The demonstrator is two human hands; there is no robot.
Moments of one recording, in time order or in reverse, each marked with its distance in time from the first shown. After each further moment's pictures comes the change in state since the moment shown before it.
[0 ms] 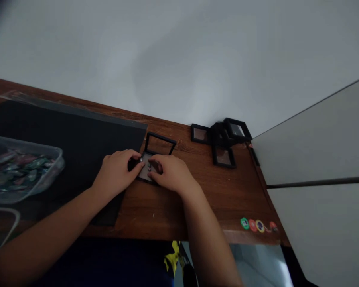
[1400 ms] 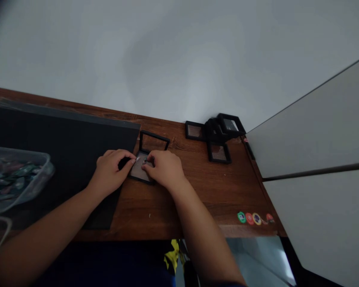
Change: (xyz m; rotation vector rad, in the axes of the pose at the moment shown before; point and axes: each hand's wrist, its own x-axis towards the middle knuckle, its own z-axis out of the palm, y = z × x) left_hand 0.005 -0.014 0.010 -0.146 0.070 0.057; right_hand 0.013 -0.001 0.010 -0.046 0.144 0.165
